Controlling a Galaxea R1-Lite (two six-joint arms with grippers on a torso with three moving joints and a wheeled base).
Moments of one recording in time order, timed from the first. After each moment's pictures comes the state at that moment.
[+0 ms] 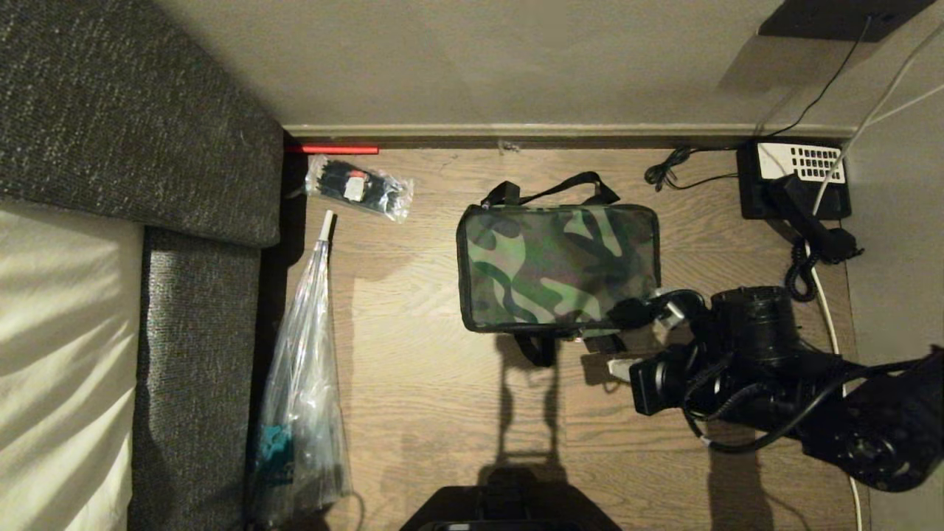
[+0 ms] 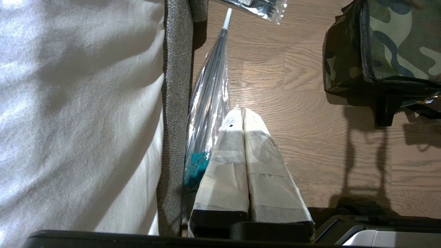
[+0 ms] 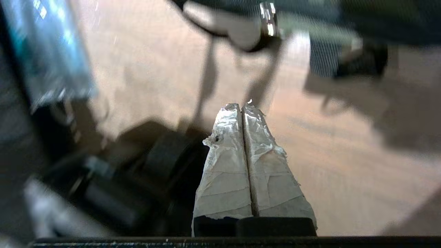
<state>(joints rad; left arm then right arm) 0.00 0.00 0.00 -0.13 -0.01 -0.01 0.43 1.86 -0.58 -0.78 0.11 0.06</state>
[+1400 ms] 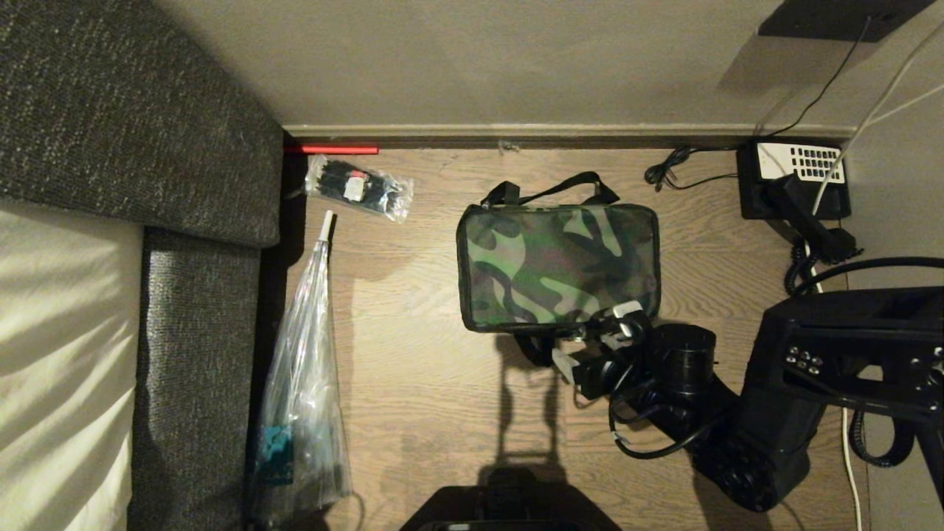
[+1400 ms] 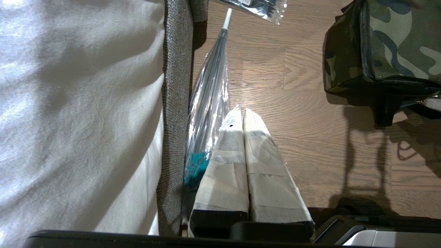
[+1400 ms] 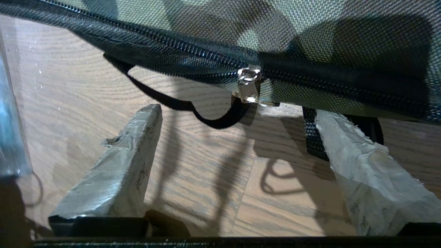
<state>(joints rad) 0.00 0.00 0.00 -0.13 -0.01 -0.01 0.46 2.30 -0.63 -1.43 -0.06 0.01</state>
